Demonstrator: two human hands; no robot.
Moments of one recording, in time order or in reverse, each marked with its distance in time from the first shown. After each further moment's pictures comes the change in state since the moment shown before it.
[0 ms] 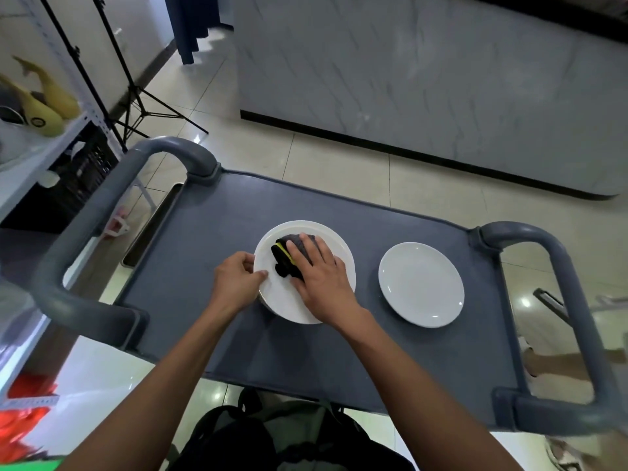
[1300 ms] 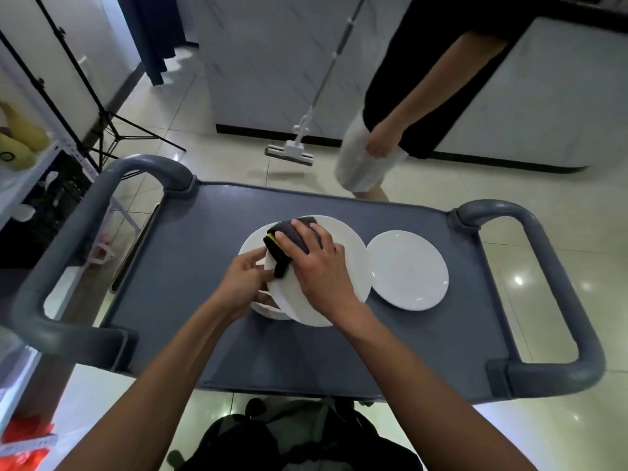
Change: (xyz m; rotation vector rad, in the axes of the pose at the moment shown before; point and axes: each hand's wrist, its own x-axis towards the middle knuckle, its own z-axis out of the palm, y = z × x) left_hand -0.034 0.050 0.008 -0.397 -0.495 0.059; right_hand -0.019 -0.004 -0.032 -0.082 0.335 0.001
